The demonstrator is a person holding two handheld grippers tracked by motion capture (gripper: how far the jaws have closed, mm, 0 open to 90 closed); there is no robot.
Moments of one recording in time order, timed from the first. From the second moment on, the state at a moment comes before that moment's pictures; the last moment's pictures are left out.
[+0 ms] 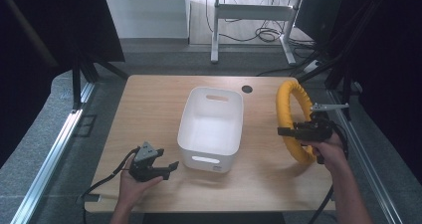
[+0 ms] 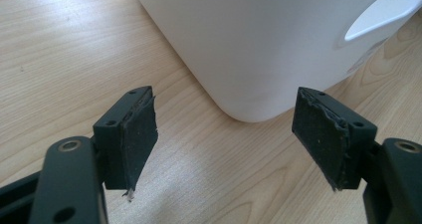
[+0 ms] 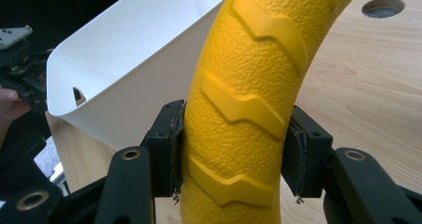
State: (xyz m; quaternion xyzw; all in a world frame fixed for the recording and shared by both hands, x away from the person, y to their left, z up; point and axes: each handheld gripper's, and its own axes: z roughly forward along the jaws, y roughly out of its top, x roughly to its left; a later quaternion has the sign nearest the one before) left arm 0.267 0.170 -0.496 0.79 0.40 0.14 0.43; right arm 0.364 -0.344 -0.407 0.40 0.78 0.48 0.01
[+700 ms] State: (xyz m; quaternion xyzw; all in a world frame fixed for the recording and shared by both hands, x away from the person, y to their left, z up) left arm 0.267 0.171 -0.496 0.80 0.40 0.14 0.43; right arm 0.362 -0.351 -0.397 0.40 0.74 0.53 0.03
